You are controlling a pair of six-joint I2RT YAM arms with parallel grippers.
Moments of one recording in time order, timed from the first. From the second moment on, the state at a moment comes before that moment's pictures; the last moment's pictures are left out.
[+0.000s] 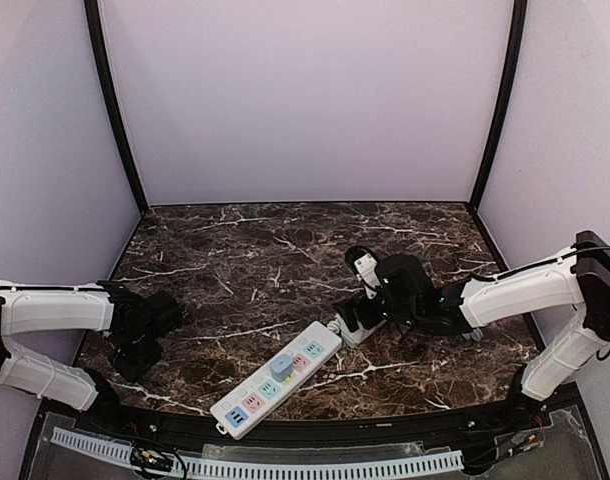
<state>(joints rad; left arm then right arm) -0.61 1.22 0.52 -1.04 -0.32 -1.71 0.96 1.52 0.72 0.19 0.29 0.14</state>
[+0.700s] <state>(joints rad) -0.62 1.45 0.69 -1.00 -0.39 -1.31 0.96 1.52 0.72 0.18 0.29 0.14</state>
